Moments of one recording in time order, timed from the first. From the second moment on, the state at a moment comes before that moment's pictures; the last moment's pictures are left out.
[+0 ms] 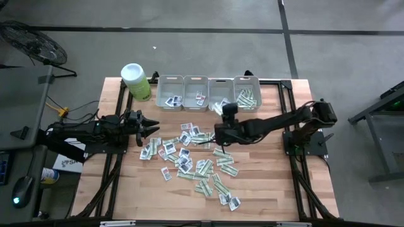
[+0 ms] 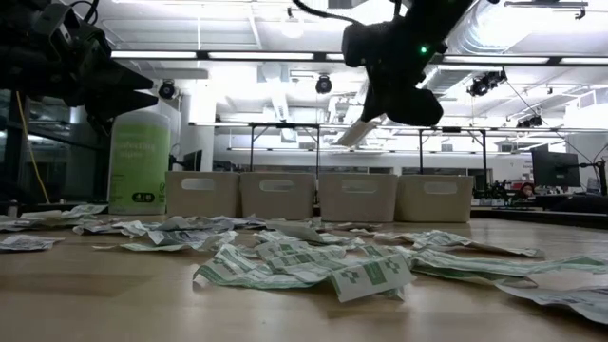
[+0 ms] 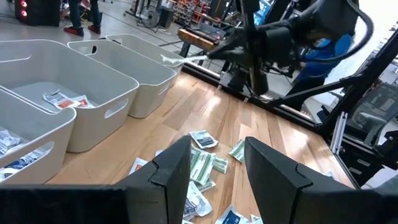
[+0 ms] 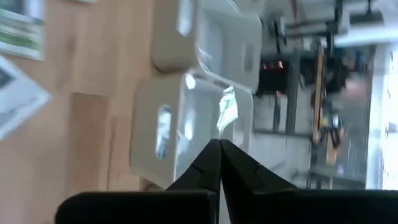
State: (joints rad) left arm -0.03 0.01 0.08 -0.13 -0.22 -0.40; right arm 0.13 1.66 1.17 -0.61 0.92 -0.33
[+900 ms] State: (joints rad) left arm -0.03 0.01 0.08 -0.13 -0.22 -0.40; right arm -0.24 1.66 1.15 -1.03 0.75 0.07
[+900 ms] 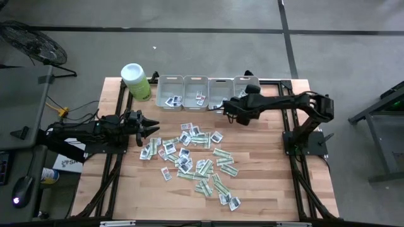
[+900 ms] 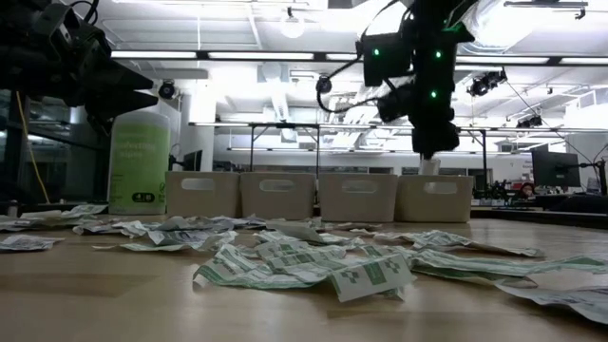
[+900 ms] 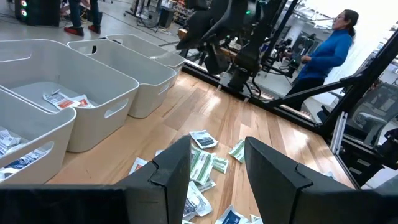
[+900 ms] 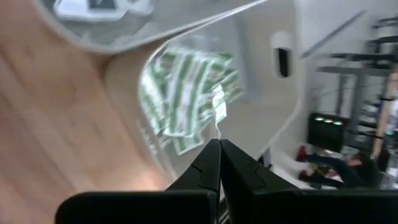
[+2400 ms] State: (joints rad) left arm -0.03 0.01 0.08 -0.13 -0.22 -0.40; right arm -0.16 1.58 1.08 -0.81 0.67 -0.18
